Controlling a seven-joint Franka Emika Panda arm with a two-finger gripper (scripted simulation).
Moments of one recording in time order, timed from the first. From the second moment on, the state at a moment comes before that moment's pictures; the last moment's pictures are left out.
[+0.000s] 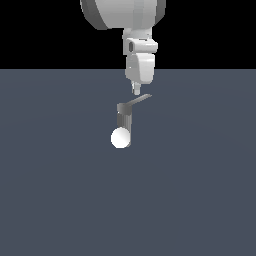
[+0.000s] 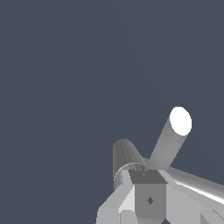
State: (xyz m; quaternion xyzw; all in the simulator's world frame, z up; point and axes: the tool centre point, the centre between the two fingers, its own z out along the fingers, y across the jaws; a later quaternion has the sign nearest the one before) arm 0.059 -0.028 0.213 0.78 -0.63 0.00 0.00
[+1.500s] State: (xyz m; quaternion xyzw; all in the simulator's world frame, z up) arm 0.073 -0.068 0.182 0.72 -0.70 0.00 0.00
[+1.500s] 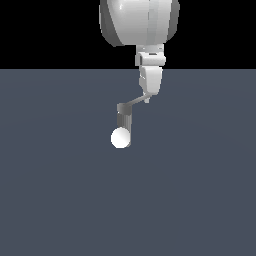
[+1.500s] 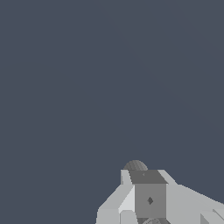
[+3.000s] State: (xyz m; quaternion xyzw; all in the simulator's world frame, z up) arm 0.005 -0.056 0.199 0.72 -0.70 0.02 -0.01
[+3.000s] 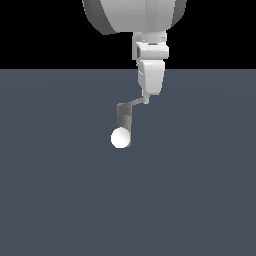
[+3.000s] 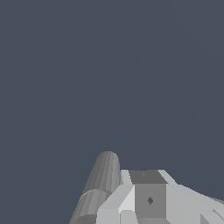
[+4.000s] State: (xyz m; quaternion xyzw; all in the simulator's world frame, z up) arm -0.033 -0.011 0.197 0.70 -0.71 0.01 -0.01
